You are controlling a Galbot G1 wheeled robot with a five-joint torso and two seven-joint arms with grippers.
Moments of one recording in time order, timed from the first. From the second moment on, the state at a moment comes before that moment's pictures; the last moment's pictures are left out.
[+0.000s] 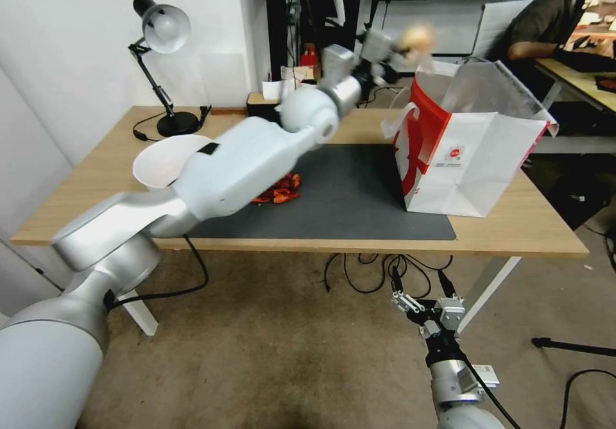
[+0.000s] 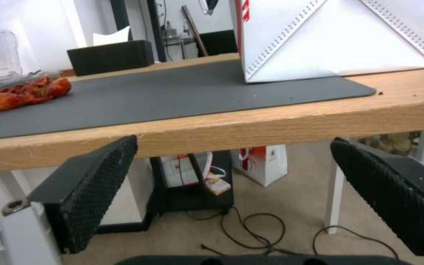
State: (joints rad) left arm -0.17 -1.42 0.62 -1.21 -0.96 0.02 0.07; right arm -1.61 1.02 0.19 1.96 0.37 0.42 0.45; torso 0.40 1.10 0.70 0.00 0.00
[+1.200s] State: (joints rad) left arm -0.26 -1.47 0.77 -1.14 -0.94 0.01 0.10; right arm -1.61 1.02 0.19 1.96 0.37 0.42 0.45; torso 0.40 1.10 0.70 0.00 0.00
